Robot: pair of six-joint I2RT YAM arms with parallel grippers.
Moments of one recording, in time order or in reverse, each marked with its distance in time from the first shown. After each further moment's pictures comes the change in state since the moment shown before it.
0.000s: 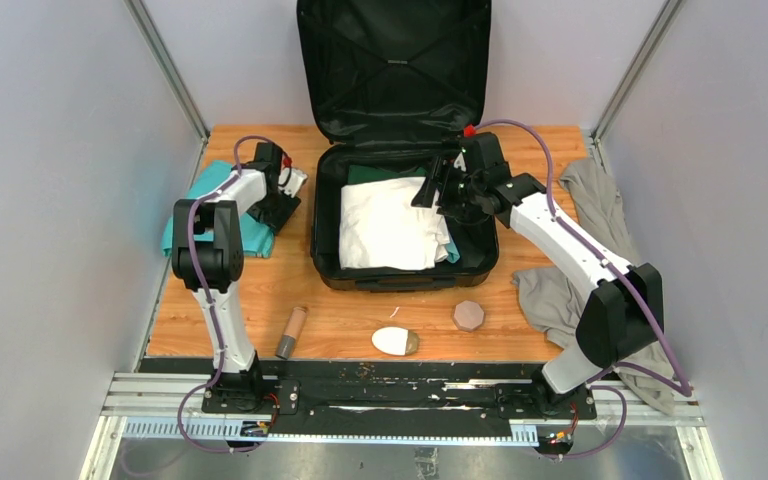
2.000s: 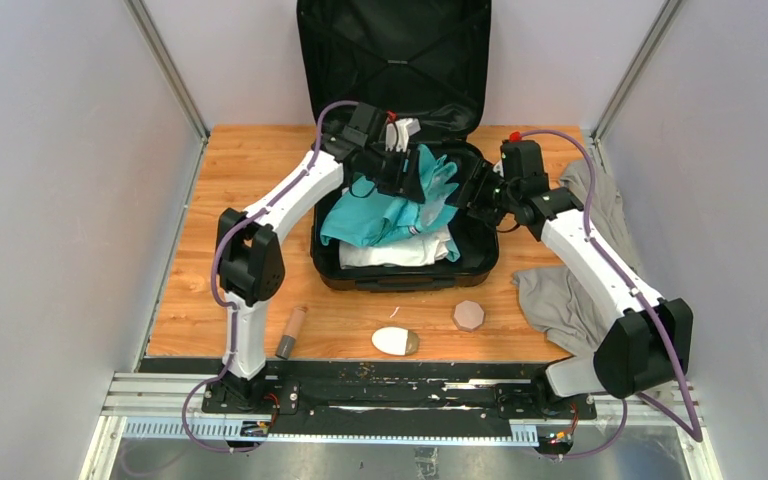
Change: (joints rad) left arm -0.487 0.014 0.505 -0.091 0.671 -0.717; right arm -0.134 -0.170 -0.142 -0.003 0.023 0.044
